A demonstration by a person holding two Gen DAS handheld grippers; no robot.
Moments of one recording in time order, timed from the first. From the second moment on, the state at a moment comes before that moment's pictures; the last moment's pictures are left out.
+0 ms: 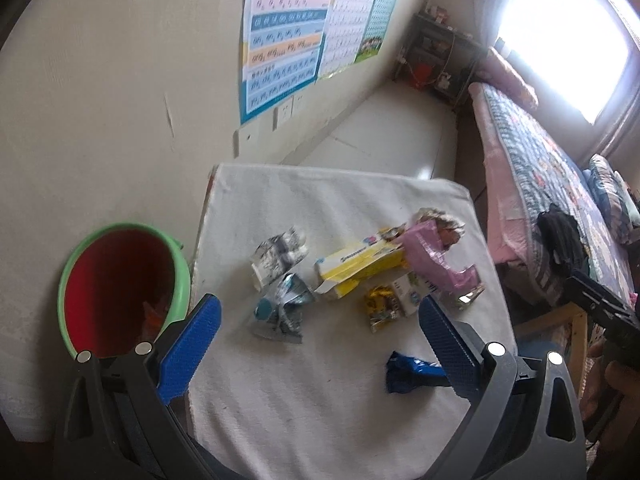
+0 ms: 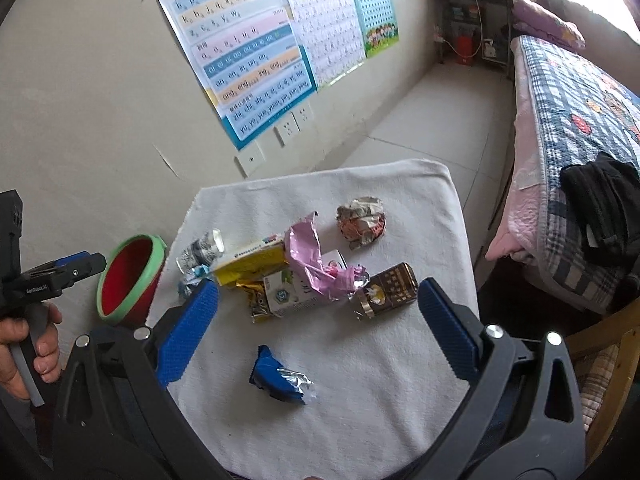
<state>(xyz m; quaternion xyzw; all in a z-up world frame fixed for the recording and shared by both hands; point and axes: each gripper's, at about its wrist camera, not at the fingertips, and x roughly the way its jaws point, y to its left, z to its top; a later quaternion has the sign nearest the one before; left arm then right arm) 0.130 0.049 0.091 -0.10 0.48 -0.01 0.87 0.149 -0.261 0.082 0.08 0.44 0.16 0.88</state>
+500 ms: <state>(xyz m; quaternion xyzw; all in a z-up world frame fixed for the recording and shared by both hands) 0.176 0.074 -0.008 -0.10 0.58 0.00 0.81 0.203 -0.189 0.025 -0.03 0.50 0.19 0.84</state>
